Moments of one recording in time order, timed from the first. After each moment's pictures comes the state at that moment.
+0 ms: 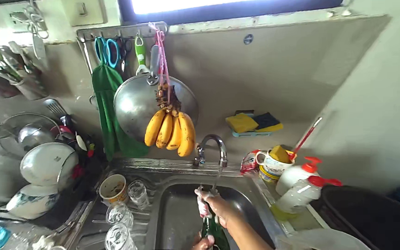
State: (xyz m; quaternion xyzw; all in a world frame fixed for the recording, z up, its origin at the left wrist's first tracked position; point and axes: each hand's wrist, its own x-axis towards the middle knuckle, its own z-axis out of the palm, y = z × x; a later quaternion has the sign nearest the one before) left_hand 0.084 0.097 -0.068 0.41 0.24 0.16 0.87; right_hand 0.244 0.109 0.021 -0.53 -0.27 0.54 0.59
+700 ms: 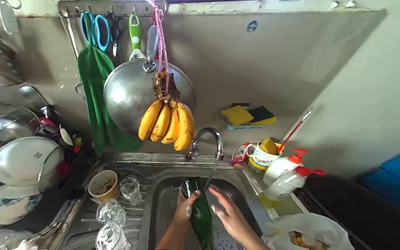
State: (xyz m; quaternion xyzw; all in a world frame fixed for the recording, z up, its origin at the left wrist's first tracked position) left_hand 0.145 0.175 -0.061 0.40 0.28 0.30 0.82; right_hand 0.261 0.038 -0.012 -0.73 -0.50 0.19 0.44
